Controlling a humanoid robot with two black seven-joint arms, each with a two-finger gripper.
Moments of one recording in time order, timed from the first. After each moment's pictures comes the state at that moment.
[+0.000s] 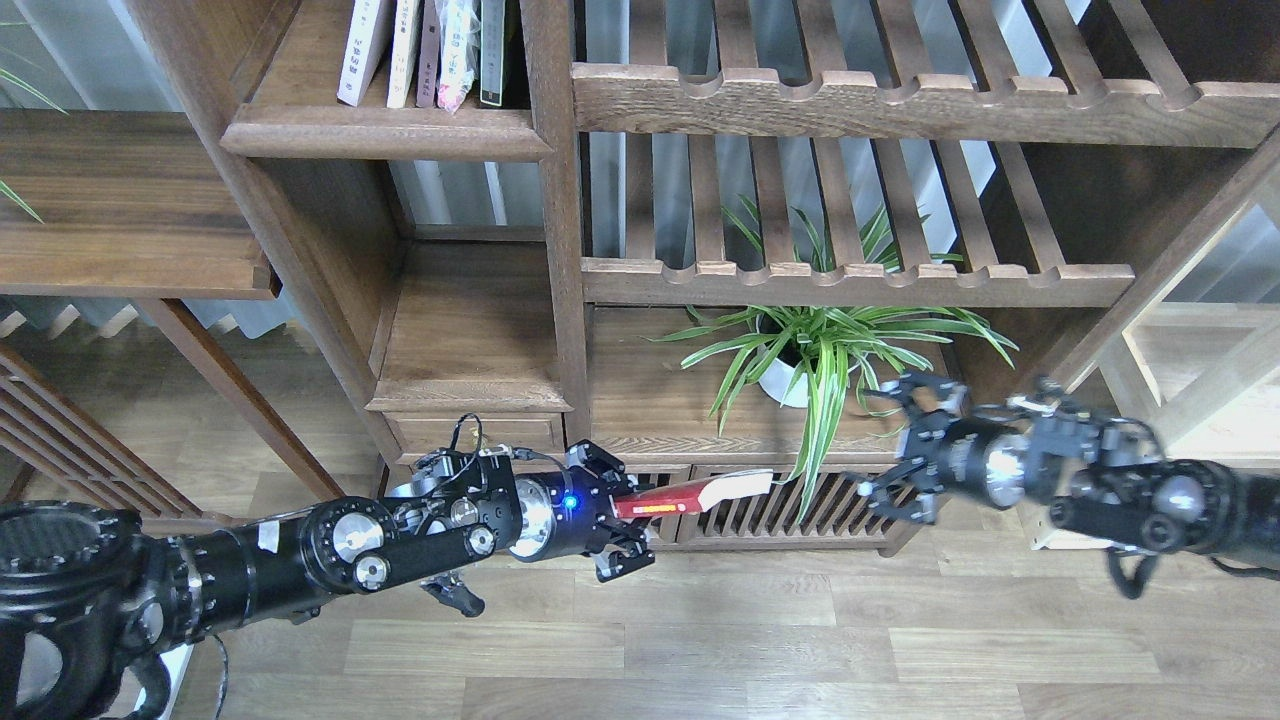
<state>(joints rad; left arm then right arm) -0.87 0.00 0.09 -0.89 0.79 -0.06 0.01 0.92 -0.65 -0.45 0.94 -0.78 -0.11 0.49</state>
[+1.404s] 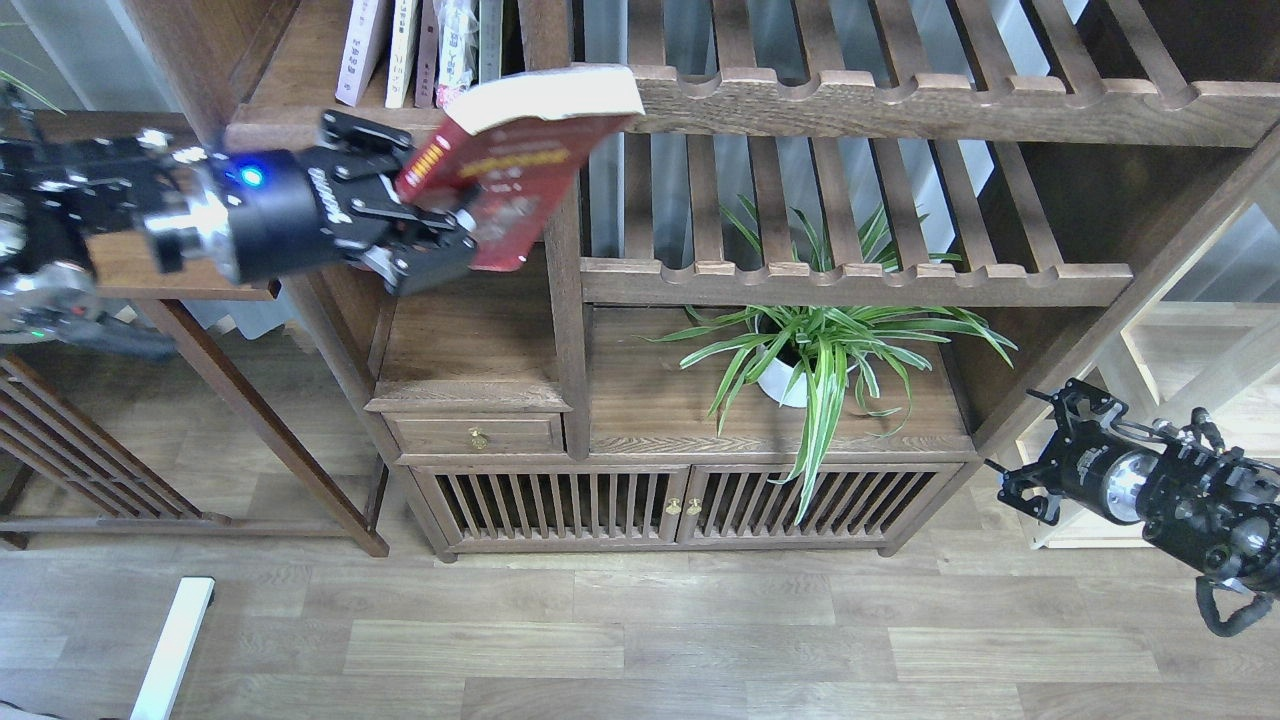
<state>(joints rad) -1.01 0.79 -0.53 -1.49 0.56 -0.36 0.11 0.68 -0.61 -0.24 0.51 -0.74 -0.07 0.49</state>
